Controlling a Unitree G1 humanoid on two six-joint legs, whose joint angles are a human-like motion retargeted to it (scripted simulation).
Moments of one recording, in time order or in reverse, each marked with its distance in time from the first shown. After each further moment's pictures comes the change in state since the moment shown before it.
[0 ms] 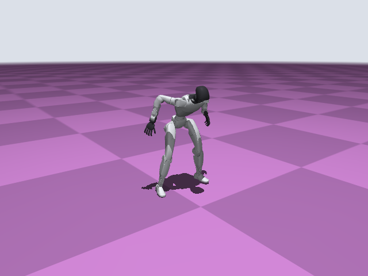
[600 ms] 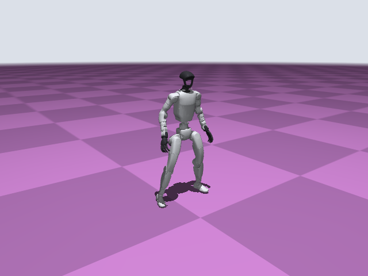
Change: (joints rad) left arm -0.341 -0.255 -0.087 0.638 0.273 0.091 -0.114; right arm -0.394 0.262 0.218 0.570 0.170 -0.056 -0.040; waist 0.110 -0.030 -0.455; left_leg 0.747 0.027 0.024 -0.241 -0.046 -0.024; right_leg 0.793 0.031 -0.167 -0.256 -0.036 0.001
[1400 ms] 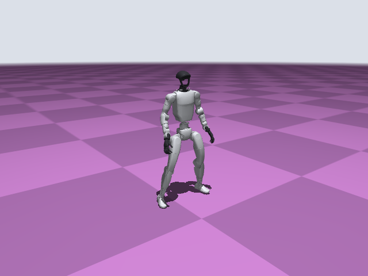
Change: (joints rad) left arm -0.105 -0.053 -0.034 0.187 0.147 0.057 0.018; right arm -0.122 0.085 0.019 0.136 0.115 0.026 0.009; waist 0.008 0.038 -0.037; left_leg 0.059 0.008 0.070 -0.014 0.007 -0.003; right_leg -0.008 0.014 0.081 -0.011 0.024 -0.008
